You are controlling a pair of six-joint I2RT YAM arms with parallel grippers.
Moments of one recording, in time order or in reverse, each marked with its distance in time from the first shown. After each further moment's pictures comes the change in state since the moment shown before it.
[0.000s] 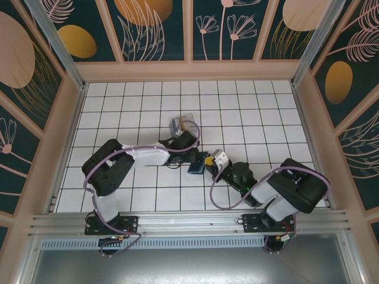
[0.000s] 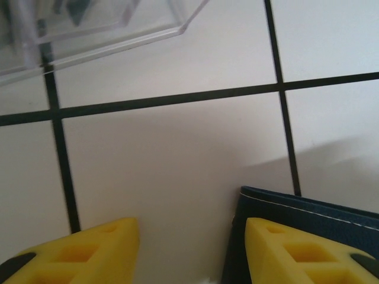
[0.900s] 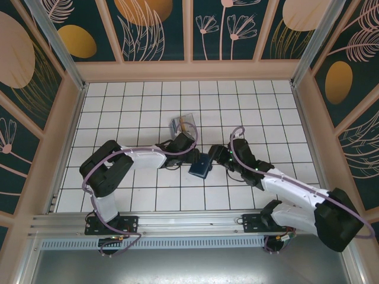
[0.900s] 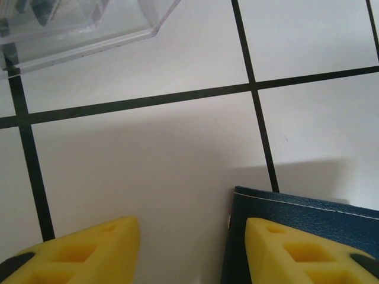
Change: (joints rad) left arm 0.012 -0.032 -0.104 0.170 0.079 0.023; right arm -0.078 -0.397 0.402 -1.249 0.019 1.093
